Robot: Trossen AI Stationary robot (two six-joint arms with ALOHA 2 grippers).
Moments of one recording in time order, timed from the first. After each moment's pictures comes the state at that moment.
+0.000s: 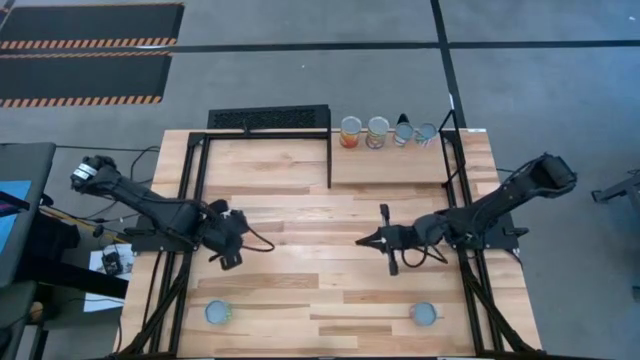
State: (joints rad) left arm -0.43 1.13 0.88 -1.08 -0.28 -0.76; right arm 0.34 1.22 0.42 0.65 0.29 -0.07
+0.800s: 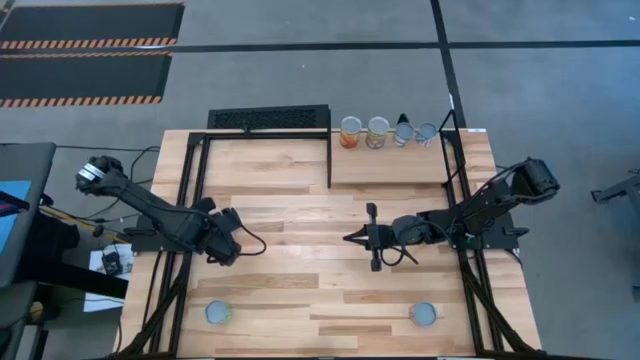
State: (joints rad) left arm -0.47 1.21 0.88 -1.30 -0.36 -0.98; right arm 0.27 1.44 0.48 0.69 0.29 -0.12
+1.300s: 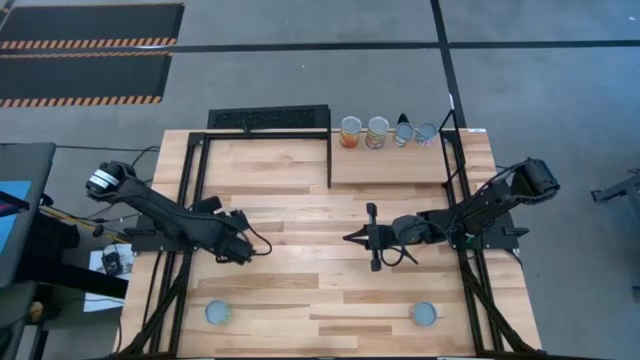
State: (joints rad) left arm -0.41 1.37 0.88 -1.34 -0.35 -0.87; right arm 0.27 1.44 0.48 0.69 0.29 -0.14
